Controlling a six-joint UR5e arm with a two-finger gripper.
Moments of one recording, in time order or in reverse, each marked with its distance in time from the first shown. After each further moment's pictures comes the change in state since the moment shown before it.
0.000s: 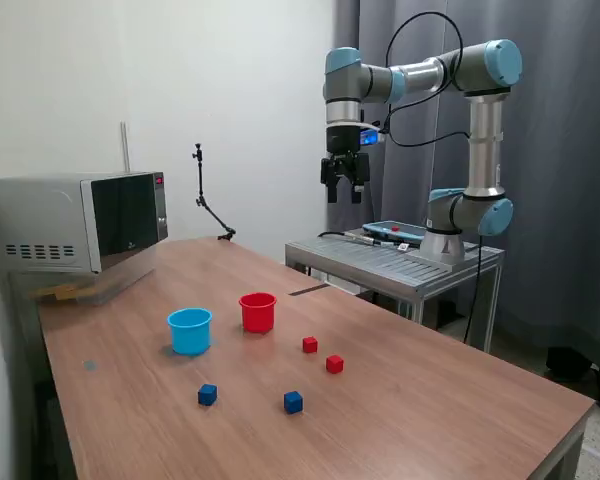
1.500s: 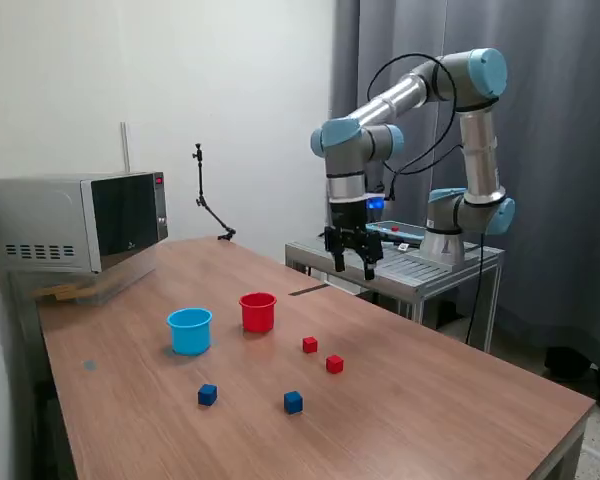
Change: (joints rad) arm 0.148 0.302 -0.036 -0.134 -0.029 0.026
